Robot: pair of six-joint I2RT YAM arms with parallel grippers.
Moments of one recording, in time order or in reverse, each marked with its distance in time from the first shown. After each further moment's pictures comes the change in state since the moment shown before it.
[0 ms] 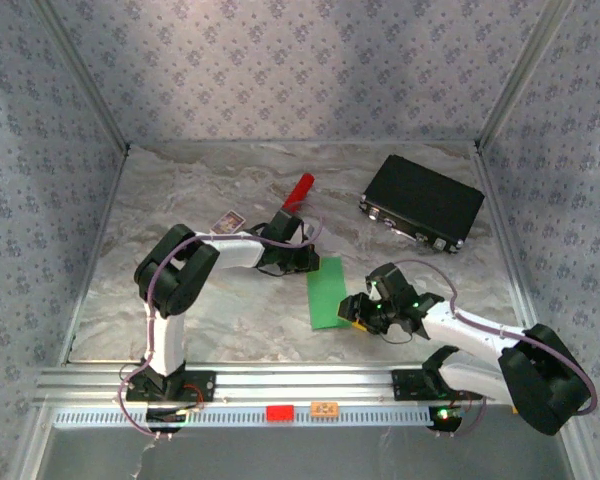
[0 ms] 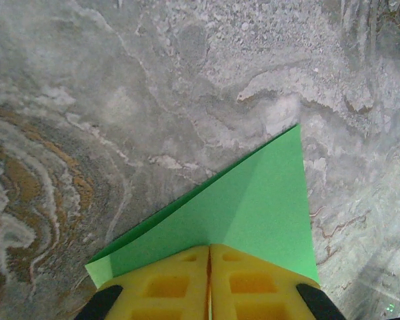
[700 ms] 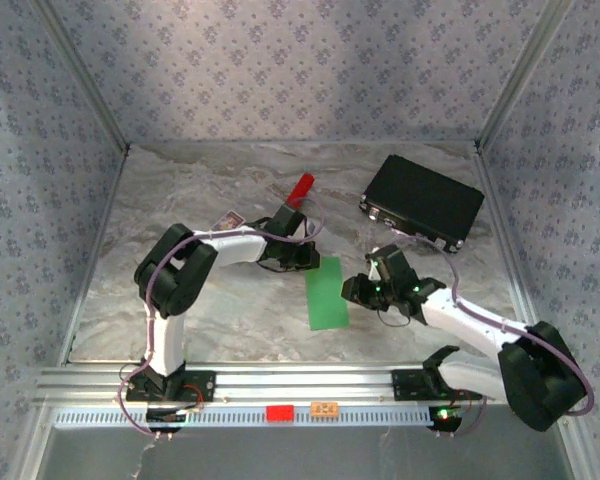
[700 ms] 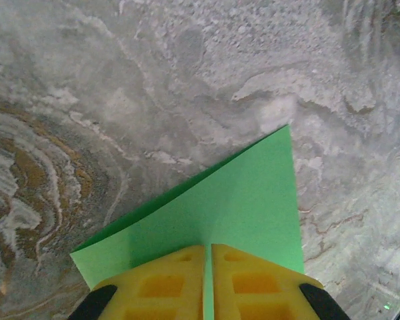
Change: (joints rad) left arm -0.003 -0.002 0.077 -0.137 -0.018 0.005; right arm -0.064 0.019 0.122 -0.048 0.081 -0.167
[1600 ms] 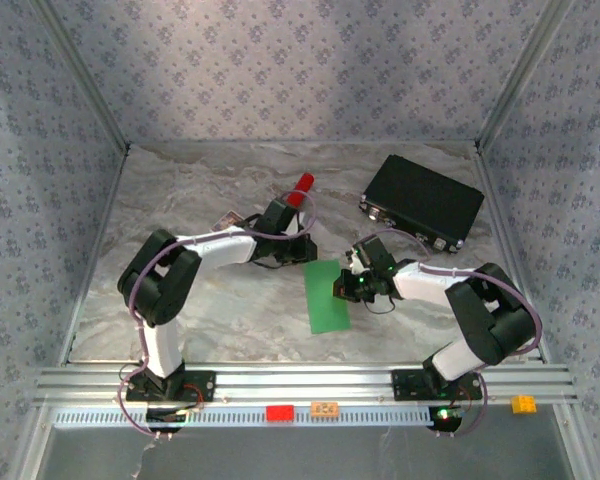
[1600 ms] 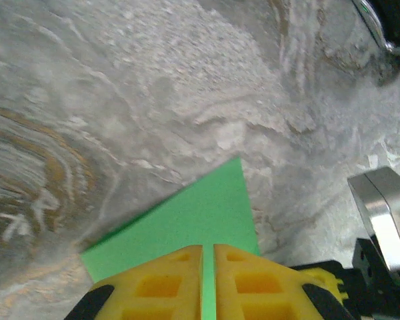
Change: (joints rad) left arm 0.019 -0.112 -0.052 0.045 0.001 -0.033; right arm -0.017 0.403 0.155 0.097 -0.084 -0.133
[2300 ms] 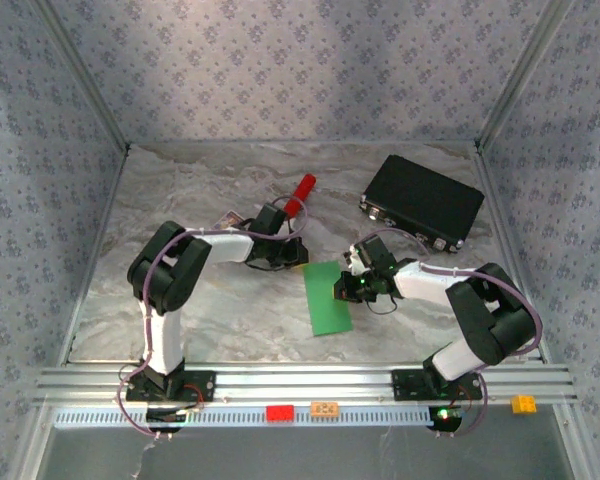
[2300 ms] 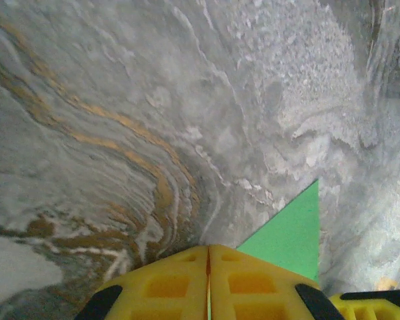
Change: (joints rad) left arm 0.081 0.100 -0.046 0.092 0.061 -0.020; right arm -0.009 0.000 0.003 -0.035 -0.030 -0.115
